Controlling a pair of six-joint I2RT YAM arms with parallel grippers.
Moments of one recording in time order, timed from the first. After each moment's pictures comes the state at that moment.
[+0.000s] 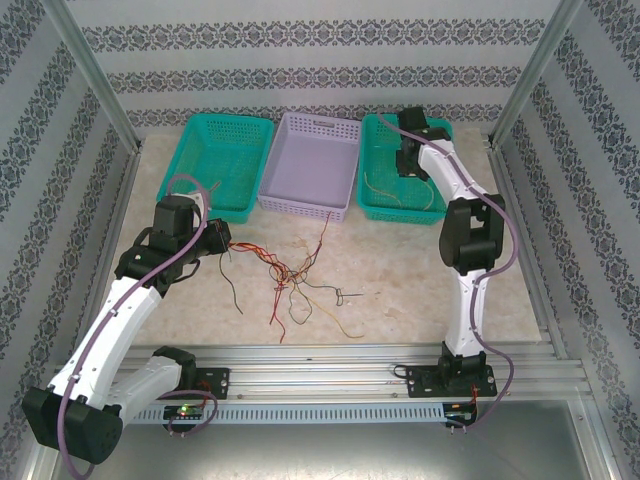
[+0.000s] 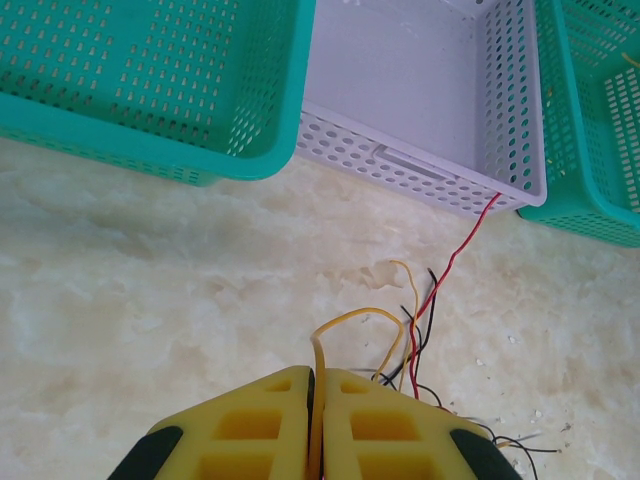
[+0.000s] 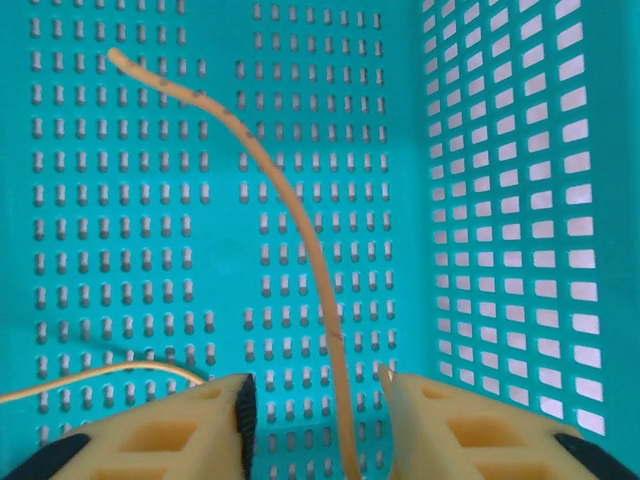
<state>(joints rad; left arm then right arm) -0.22 0.96 0.93 -0.68 0.11 -0.44 0.14 2.19 2.00 -0.92 0.29 0.21</state>
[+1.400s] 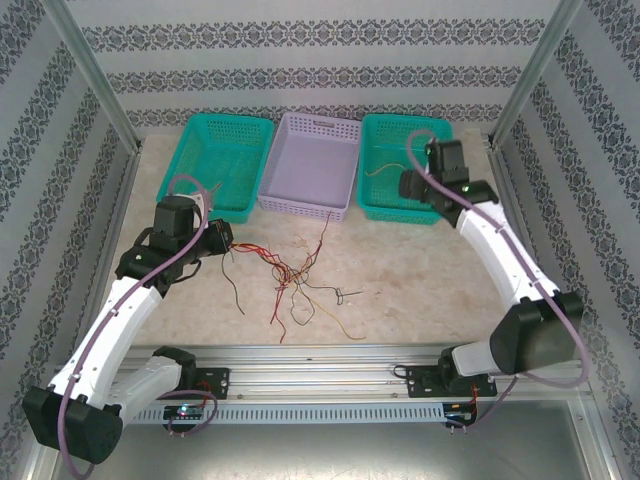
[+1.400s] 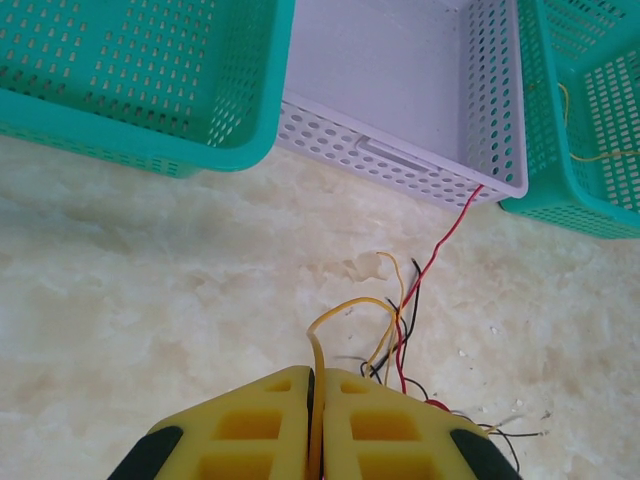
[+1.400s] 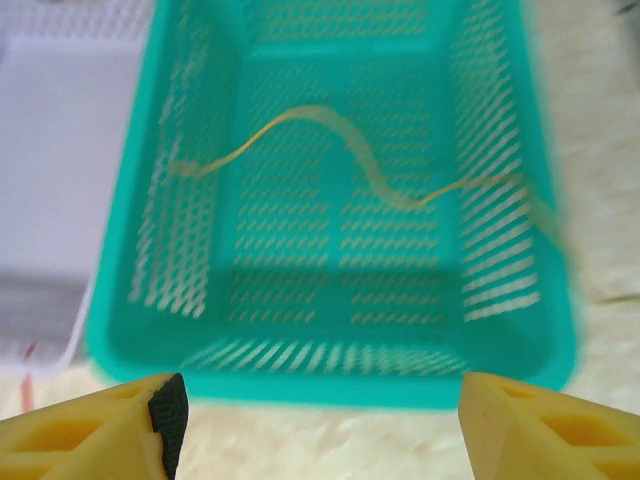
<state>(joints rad) -0.22 0.96 0.93 -0.66 0.16 -0.45 0.22 1.38 1.24 -0.65 0.09 0.28</state>
